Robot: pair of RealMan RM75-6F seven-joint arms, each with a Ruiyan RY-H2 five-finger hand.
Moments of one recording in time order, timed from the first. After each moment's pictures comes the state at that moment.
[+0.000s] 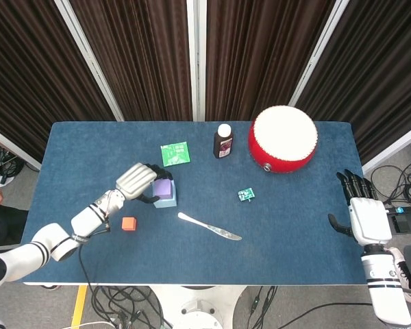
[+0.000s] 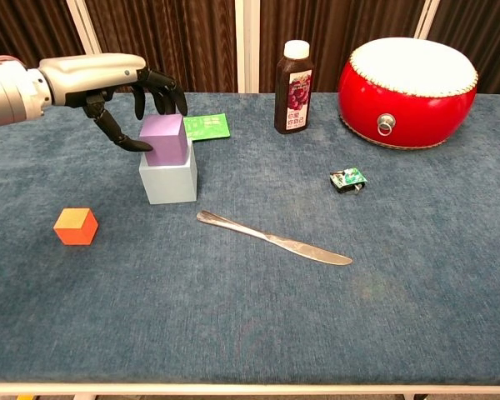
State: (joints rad) left arm -0.89 -1.55 -0.01 -1.02 1.62 0.97 -0.47; right arm 0.27 -1.06 0.17 -1.96 -1.17 1.34 -0.30
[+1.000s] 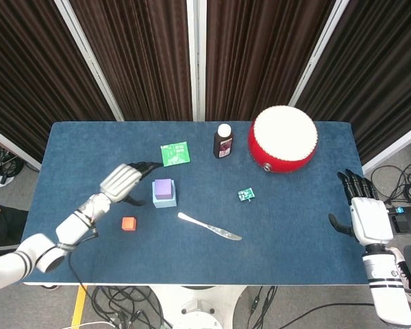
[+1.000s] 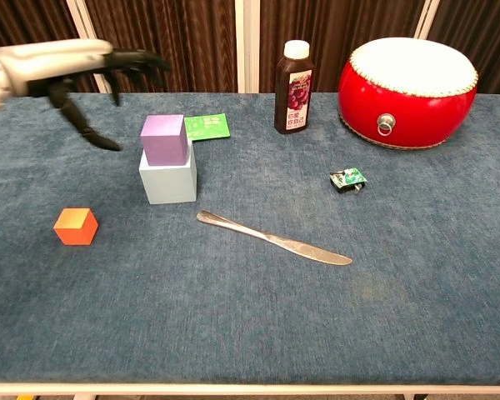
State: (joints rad) left arm -0.79 -1.44 -0.02 -1.20 1.53 1.04 -0.37; right arm 0.27 -1.04 0.16 -1.97 -1.18 1.33 -0.27
